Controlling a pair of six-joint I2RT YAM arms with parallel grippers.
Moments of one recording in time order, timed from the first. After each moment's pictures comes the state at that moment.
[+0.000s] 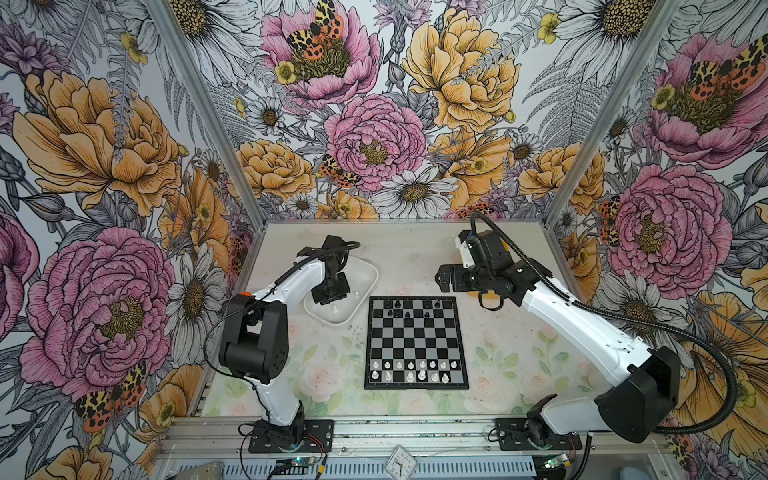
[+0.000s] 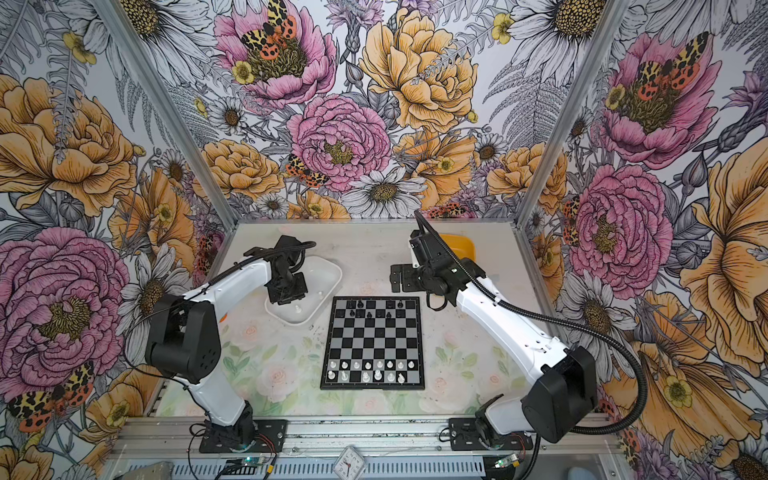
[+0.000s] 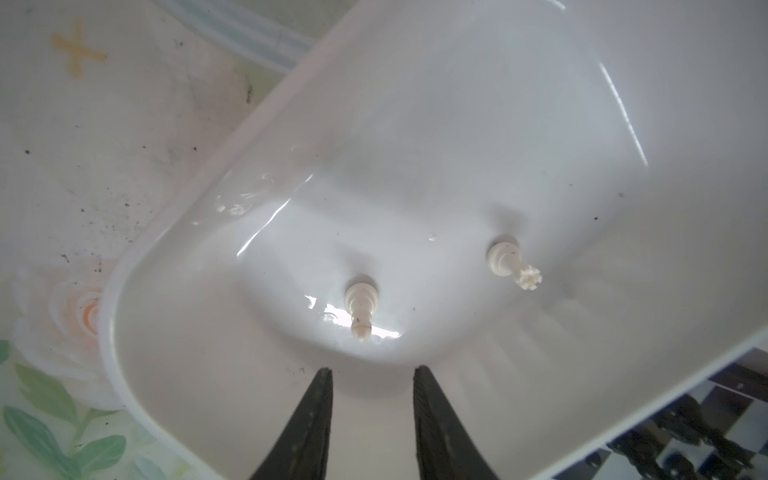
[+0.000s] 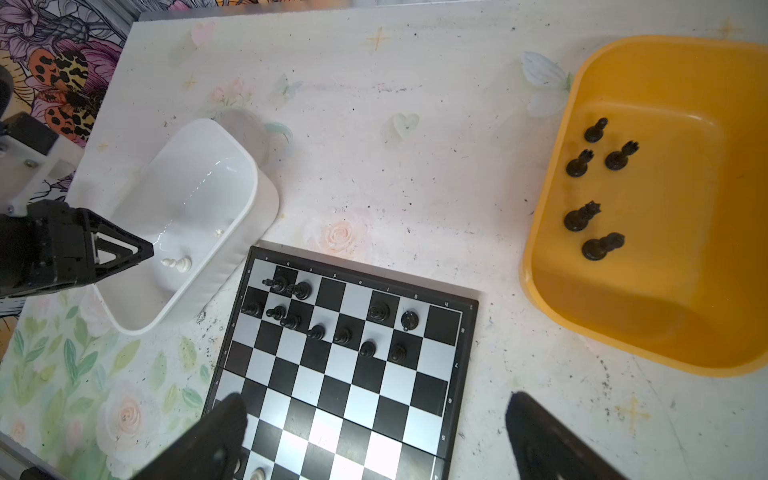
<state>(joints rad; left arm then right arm) -0.25 1.75 1.31 -0.93 -0.10 -0.60 0.52 1.40 1.30 -0.77 -0.02 0.37</state>
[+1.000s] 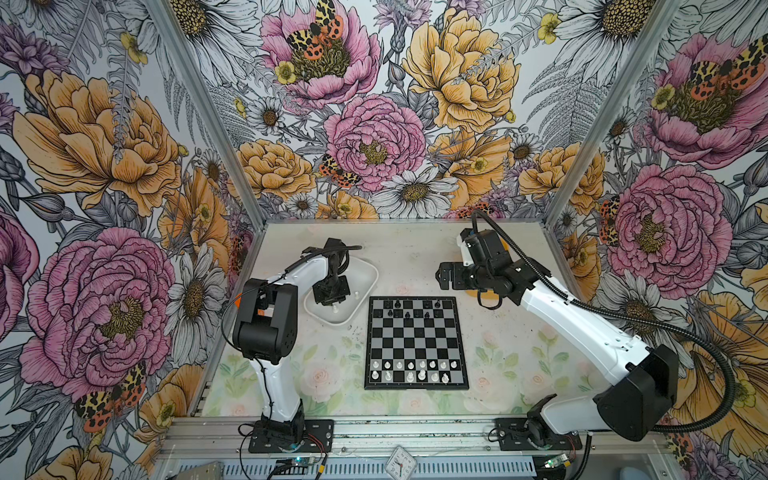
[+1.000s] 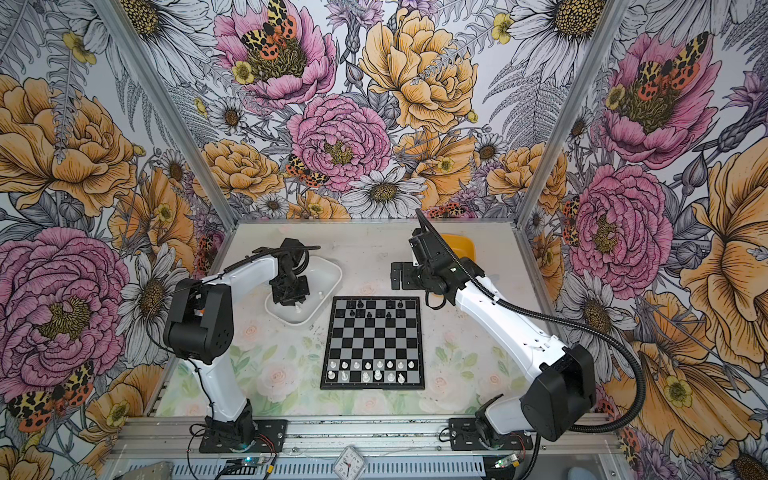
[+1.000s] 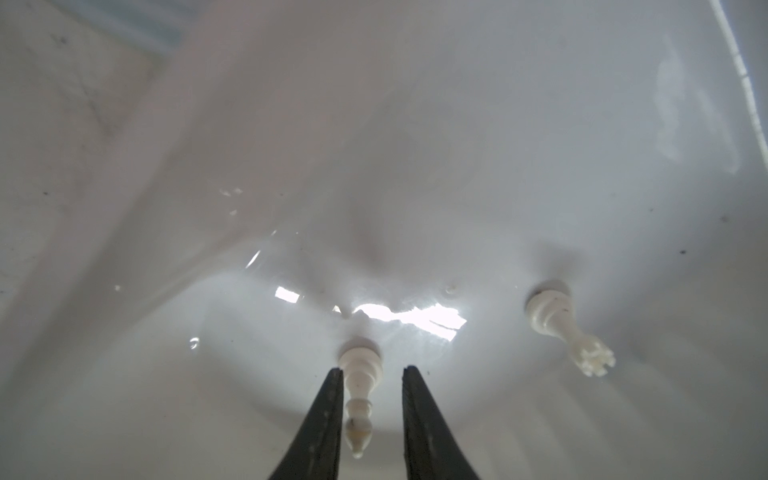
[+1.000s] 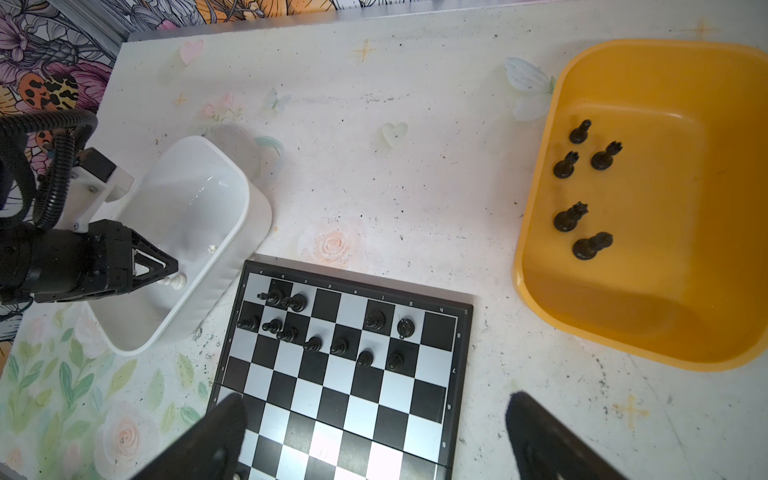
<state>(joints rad) -0.22 1.89 1.35 -0.90 -0.05 -0.52 0.52 1.41 1.31 -0.77 0.01 0.41</state>
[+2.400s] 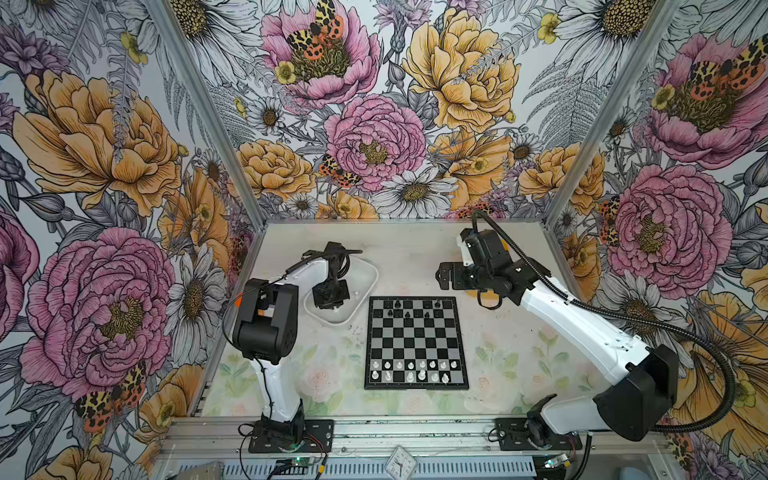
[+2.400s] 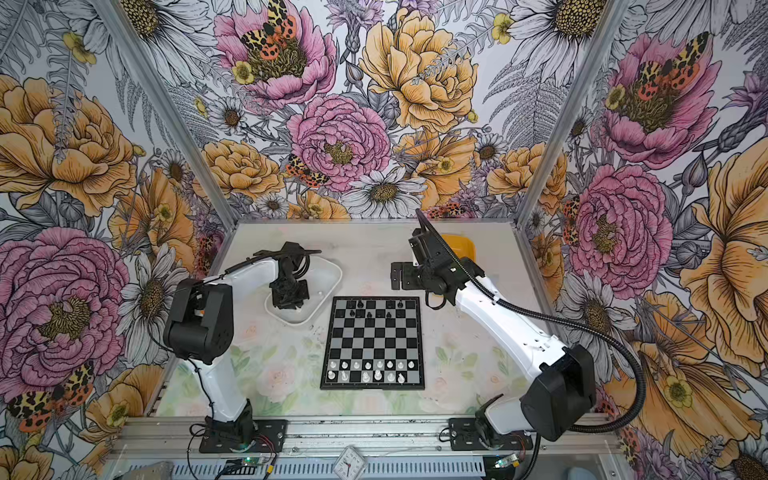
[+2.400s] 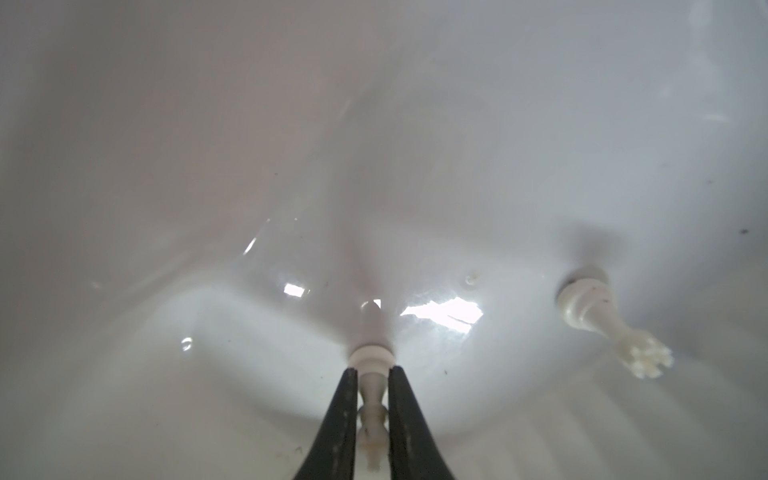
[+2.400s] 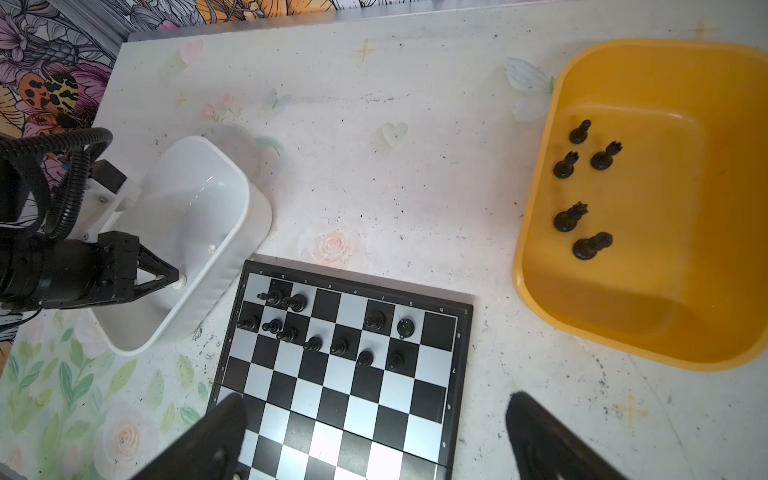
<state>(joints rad) -0.22 1.89 1.31 -0.89 -0.05 -0.49 0.52 1.41 1.31 -0.77 0.01 0.41</state>
